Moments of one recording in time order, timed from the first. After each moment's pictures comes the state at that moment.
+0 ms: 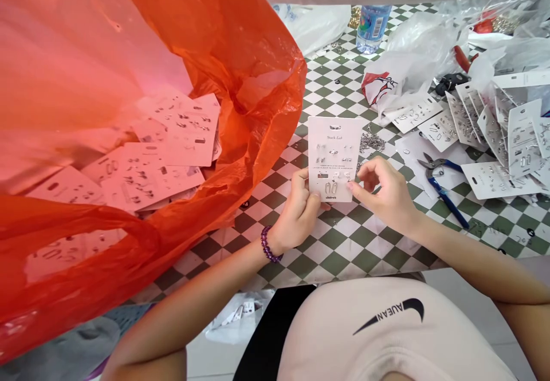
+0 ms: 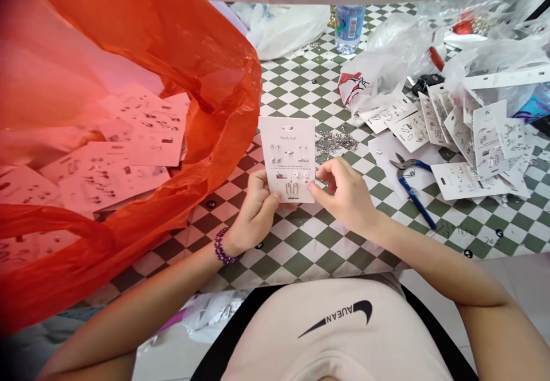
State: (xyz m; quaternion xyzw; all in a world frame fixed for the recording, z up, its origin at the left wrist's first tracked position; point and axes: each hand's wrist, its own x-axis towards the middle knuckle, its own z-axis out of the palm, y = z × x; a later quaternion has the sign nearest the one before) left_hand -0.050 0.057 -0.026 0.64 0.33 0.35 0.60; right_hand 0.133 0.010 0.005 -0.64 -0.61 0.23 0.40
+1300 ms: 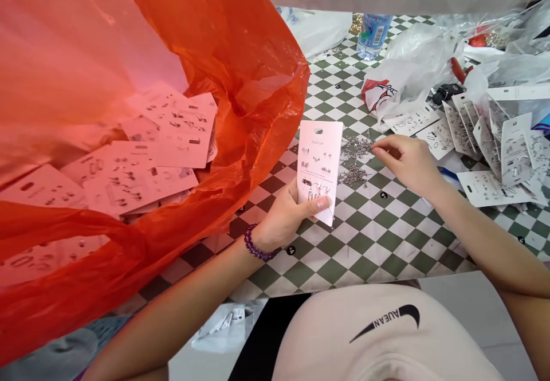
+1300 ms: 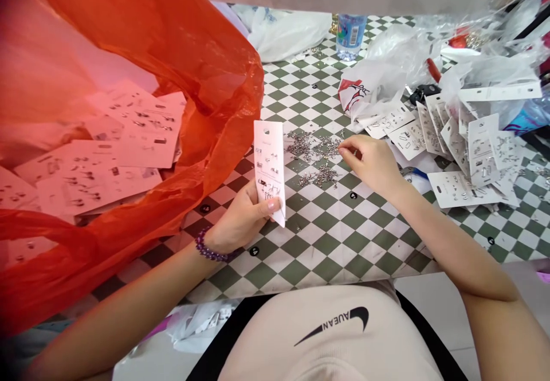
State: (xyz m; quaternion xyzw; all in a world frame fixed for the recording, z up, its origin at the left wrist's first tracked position) left_hand -0.052 0.071 -0.017 0.45 0.34 0.30 0.77; right_hand 0.195 0.053 0.019 -0.67 -0.68 0.11 0.28
